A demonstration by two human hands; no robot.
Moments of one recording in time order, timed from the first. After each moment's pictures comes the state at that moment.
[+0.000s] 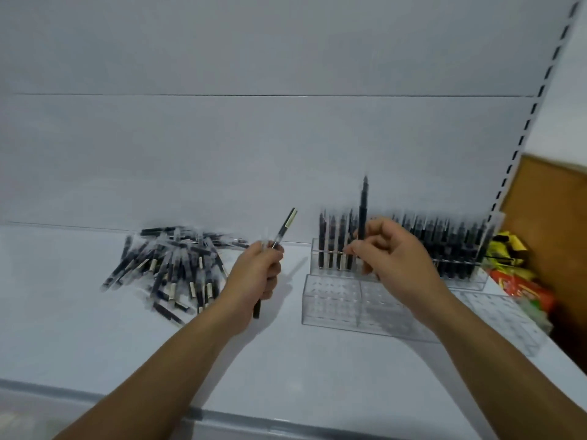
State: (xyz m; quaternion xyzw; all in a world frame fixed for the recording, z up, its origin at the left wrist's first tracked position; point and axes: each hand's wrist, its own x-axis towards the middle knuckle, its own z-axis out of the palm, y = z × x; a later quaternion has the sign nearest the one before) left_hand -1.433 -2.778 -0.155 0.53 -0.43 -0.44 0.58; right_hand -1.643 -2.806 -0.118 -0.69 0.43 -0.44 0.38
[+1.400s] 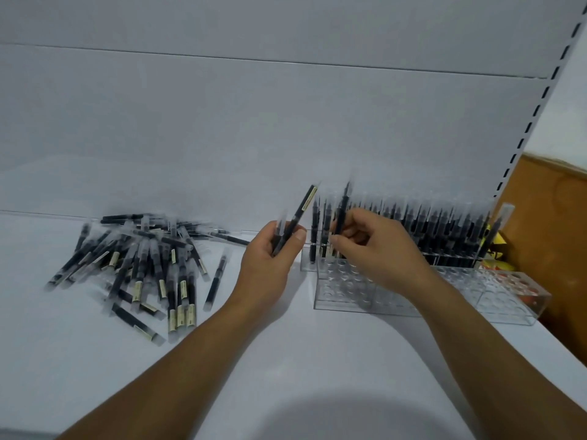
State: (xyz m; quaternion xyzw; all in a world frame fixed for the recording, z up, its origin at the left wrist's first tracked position) left_hand -1.458 -2.818 -0.183 0.46 -0.52 -0.31 0.65; right_hand -1.627 -2.852 -0.136 -0.79 0.45 -0.37 0.20
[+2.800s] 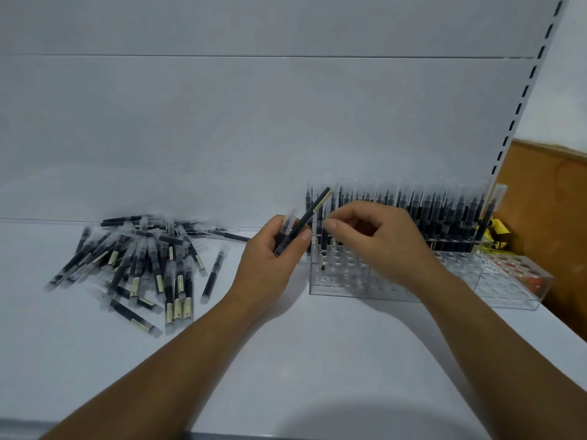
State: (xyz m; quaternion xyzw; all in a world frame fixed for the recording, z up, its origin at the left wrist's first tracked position) left_hand -1.462 -2.811 -0.189 0.44 -0.61 -0.25 0.61; right_hand -1.638 -2.838 -0.140 -0.78 0.39 -0.43 0.21
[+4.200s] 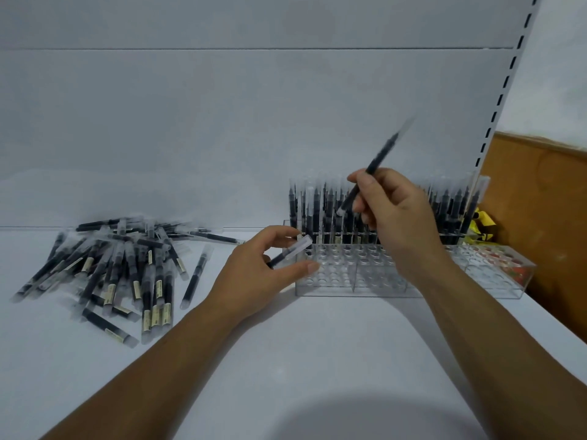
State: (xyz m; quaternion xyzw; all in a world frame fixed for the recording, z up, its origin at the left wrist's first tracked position) left_hand -1.459 -2.809 -0.189 0.57 -0.65 -0.22 0.46; right_hand -1.651 -2.845 -0.132 -0.63 0.35 -0.59 0.35
